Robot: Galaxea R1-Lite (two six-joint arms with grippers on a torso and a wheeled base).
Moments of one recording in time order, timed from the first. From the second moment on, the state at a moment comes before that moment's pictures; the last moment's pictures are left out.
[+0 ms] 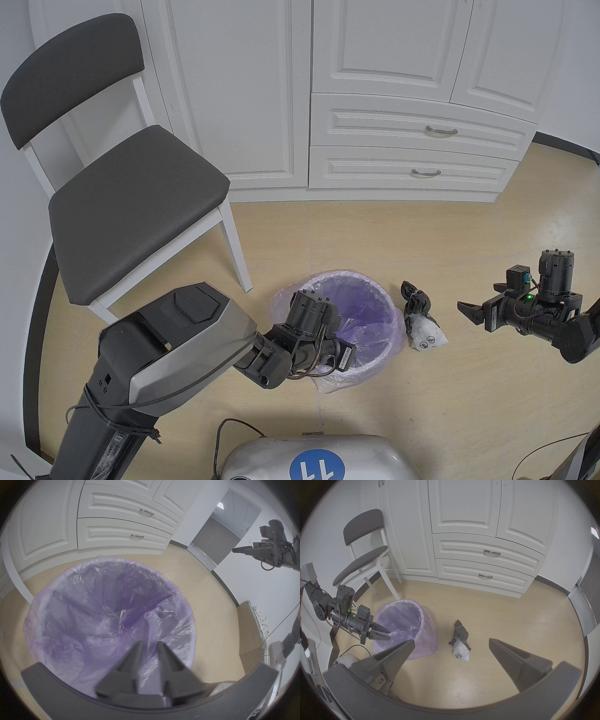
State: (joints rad) left arm -0.69 2.59 -1.47 -0.52 -0.13 -0.06; right arm 0.06 1.78 -0.51 -0.87 0.12 -0.21
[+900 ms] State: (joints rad) left arm -0.80 2.50 -1.05 -0.91 -0.13 -0.07; right arm 0.05 1.78 -0.50 -0.87 0.12 -0.23
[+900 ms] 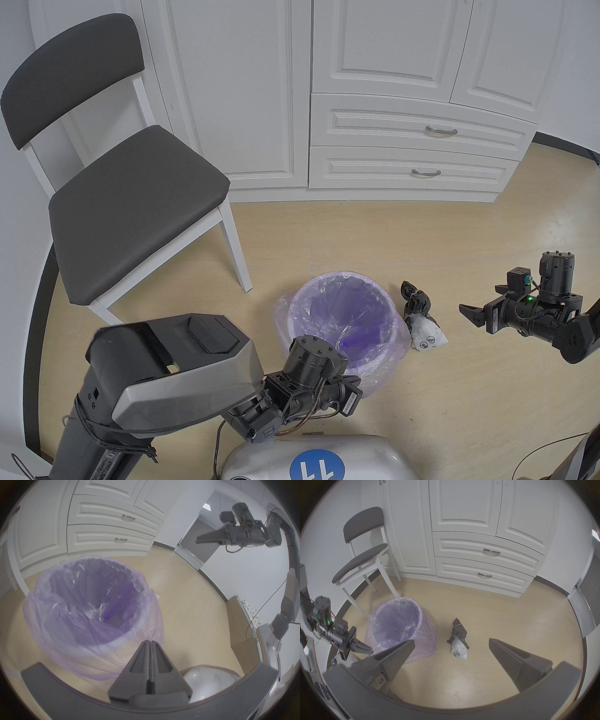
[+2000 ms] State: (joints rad) left arm -0.70 2.62 -1.51 -0.41 -0.08 -0.10; right arm 0.03 1.84 -0.52 -0.87 0.12 -0.23
